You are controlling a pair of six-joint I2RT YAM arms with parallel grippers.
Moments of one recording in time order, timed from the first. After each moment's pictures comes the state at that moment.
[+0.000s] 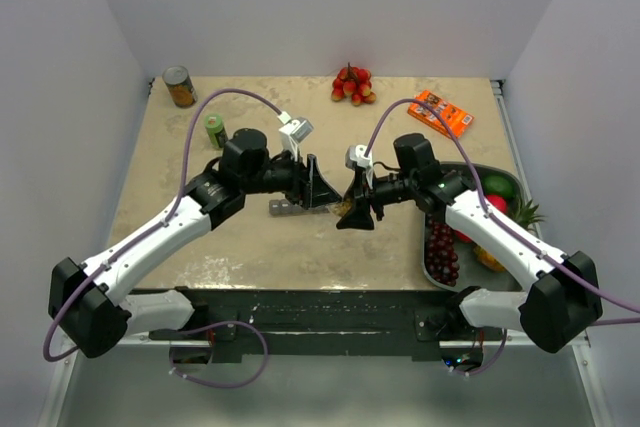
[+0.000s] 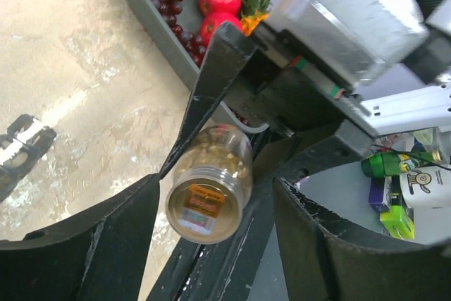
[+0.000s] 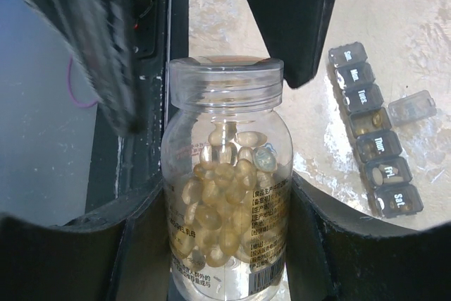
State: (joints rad) left arm -0.67 1.19 1.01 -0.16 0.58 -0.52; right arm 0.54 1.25 0.94 -0.35 -0.95 -0.29
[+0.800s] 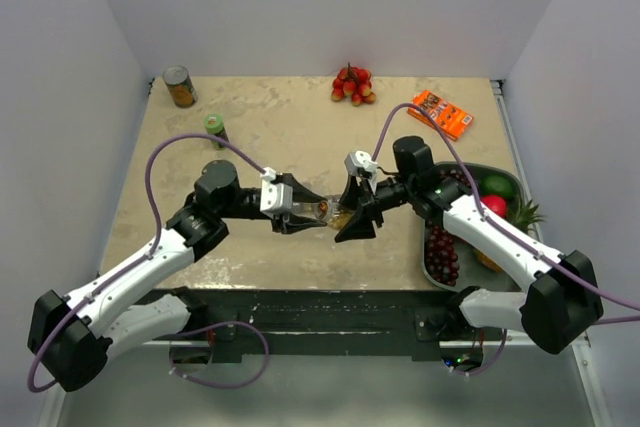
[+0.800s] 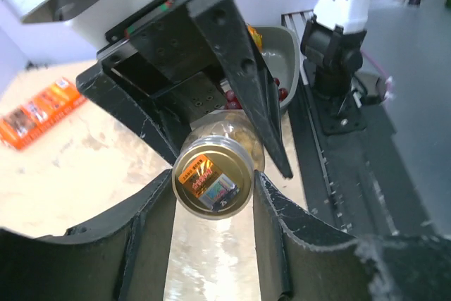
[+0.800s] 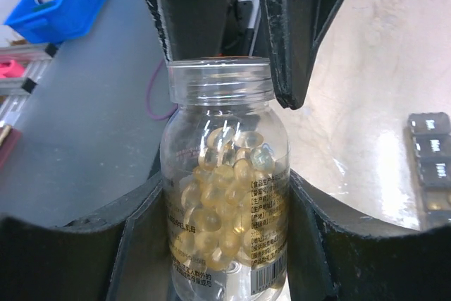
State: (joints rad) left arm -0.66 0.99 0.73 0.19 0.89 0.21; right arm 0.56 1.24 0.90 -0.18 -1.20 -0.20
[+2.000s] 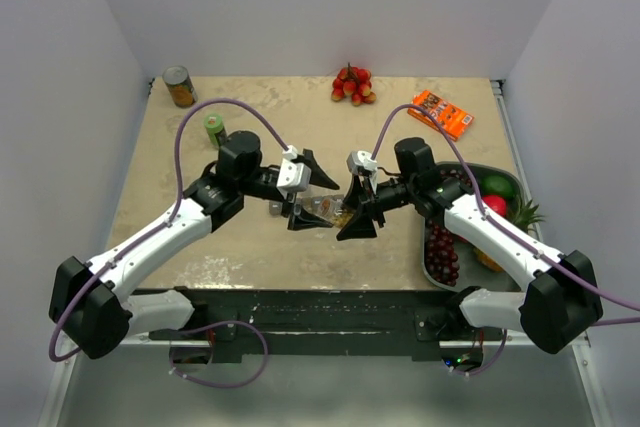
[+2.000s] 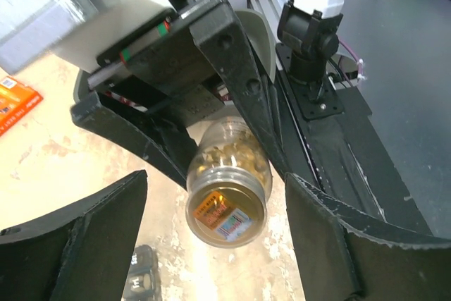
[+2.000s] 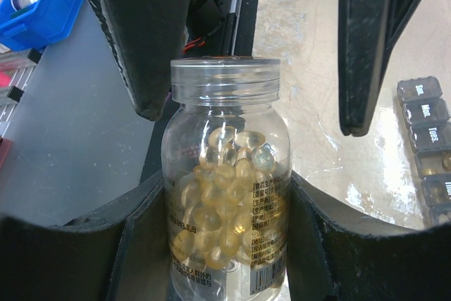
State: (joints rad) left arm -0.63 1.20 0.93 0.02 1.06 0.34; right arm 0.54 1.24 0.88 -0.25 -1.17 -0.21
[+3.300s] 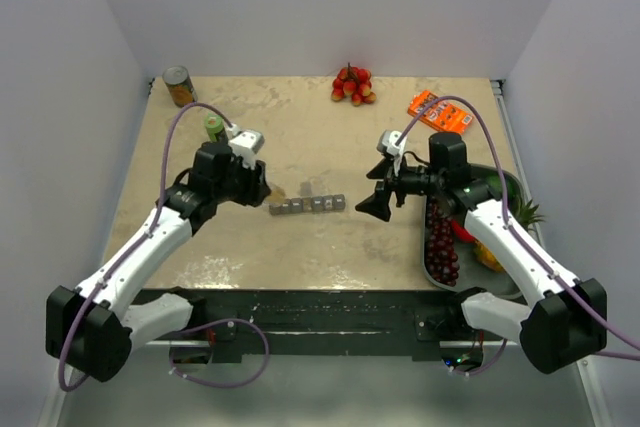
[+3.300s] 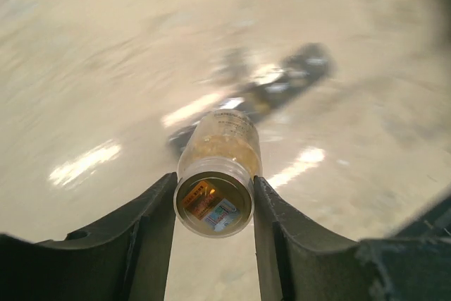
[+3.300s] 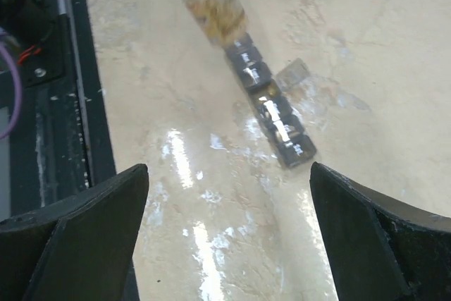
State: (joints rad) left arm -0.45 1.06 0.83 -0.36 0.25 -0.08; right arm 0.36 1.15 0.88 -0.28 -0.87 -0.29
